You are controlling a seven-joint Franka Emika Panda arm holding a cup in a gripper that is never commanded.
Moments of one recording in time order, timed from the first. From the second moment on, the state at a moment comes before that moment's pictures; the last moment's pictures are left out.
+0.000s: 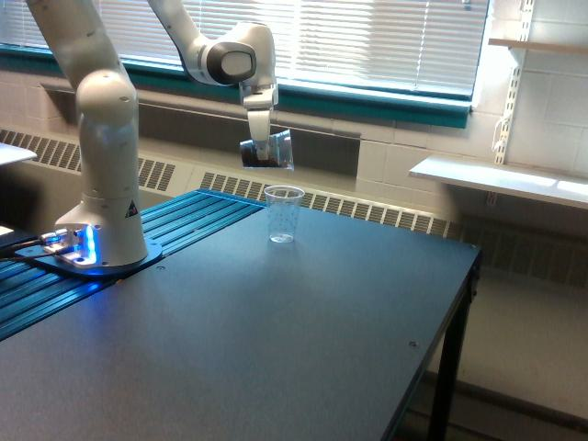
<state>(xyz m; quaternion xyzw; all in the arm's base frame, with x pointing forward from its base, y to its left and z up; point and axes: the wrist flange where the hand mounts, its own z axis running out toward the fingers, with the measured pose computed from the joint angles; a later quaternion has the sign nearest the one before) 0.174 0.308 0.307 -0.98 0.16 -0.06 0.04</state>
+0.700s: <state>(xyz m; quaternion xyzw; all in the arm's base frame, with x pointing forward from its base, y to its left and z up) 0.203 0.314 0.310 -0.97 0.22 -0.05 0.04</state>
